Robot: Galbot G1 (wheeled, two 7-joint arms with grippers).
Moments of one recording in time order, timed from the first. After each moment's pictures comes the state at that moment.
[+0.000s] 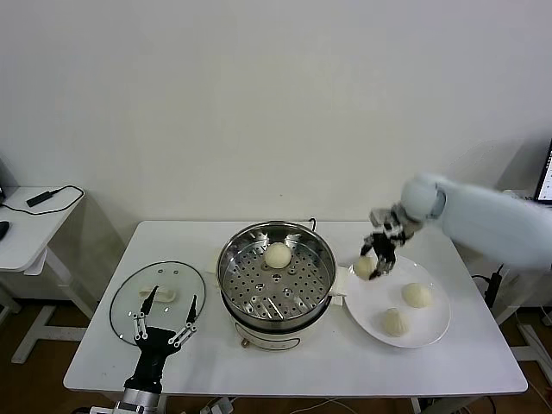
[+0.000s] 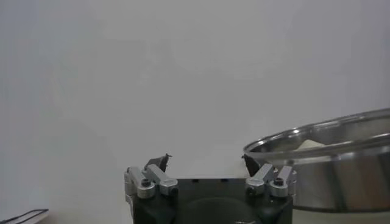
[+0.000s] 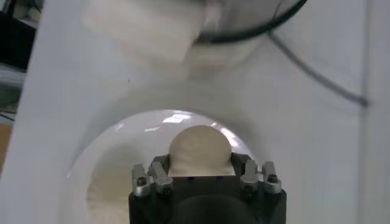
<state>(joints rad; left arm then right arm) 1.62 -1.30 -0.51 -1.92 0.05 -0.41 -0.08 0.63 0.86 -1.40 1.24 0.40 -0.17 -1.14</state>
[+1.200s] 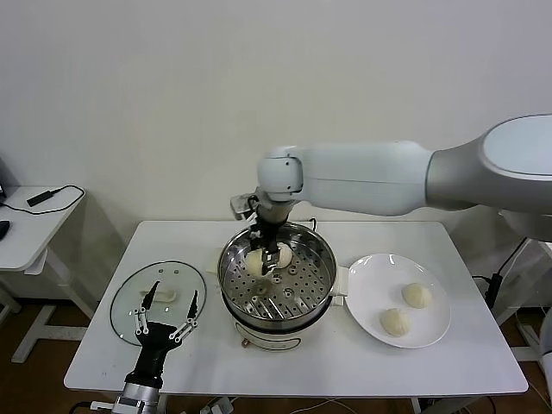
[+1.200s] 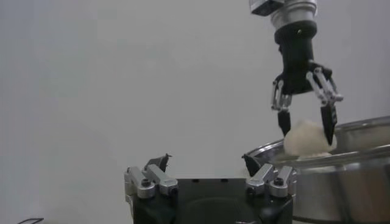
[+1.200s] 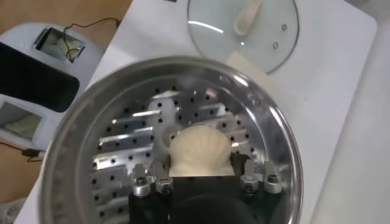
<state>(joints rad) 1.60 -1.28 -0.50 -1.91 0.04 -0.42 -0.08 0.74 1.41 -1.59 1.26 0.75 -0.38 -0.93</state>
